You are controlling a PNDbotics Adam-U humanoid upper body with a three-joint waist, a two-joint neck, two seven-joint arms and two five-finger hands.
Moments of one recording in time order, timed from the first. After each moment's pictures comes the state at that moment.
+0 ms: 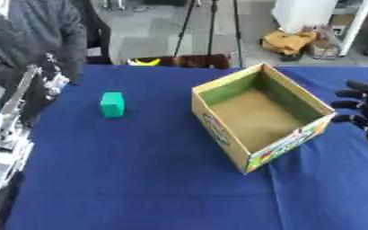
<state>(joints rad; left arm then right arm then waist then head) -0.38 0.57 0.12 -1.62 -0.15 -0.01 -0.19 -0.45 -0.33 0.08 -1.50 -0.24 0.01 0.06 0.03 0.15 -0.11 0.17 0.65</state>
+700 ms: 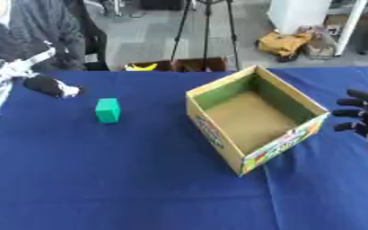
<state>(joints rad) -0.77 0.74 -0.03 -1.02 -0.83 -0.23 -0.47 -0.45 -0.35 0.10 -1.50 -0.24 0.02 0.08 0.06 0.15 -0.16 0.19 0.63</state>
